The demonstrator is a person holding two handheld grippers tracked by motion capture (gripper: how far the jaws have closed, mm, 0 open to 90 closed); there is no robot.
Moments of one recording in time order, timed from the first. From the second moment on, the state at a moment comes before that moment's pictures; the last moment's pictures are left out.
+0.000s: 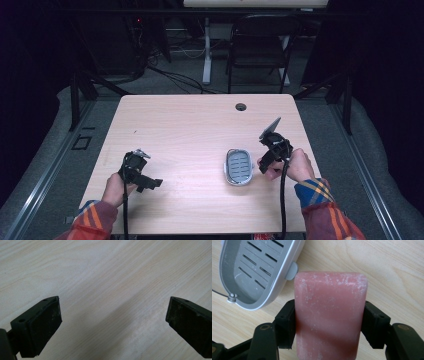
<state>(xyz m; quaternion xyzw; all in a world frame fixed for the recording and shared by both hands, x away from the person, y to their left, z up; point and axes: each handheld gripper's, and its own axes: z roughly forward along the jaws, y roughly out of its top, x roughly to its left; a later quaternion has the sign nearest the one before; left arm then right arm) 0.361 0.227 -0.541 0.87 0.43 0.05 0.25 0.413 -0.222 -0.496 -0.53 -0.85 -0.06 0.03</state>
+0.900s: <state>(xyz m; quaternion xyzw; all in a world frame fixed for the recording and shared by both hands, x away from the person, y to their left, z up) 0.361 0.227 -0.541 0.87 0.43 0.05 0.25 0.431 -0.183 -0.457 -0.50 -0.87 -0.04 0.01</state>
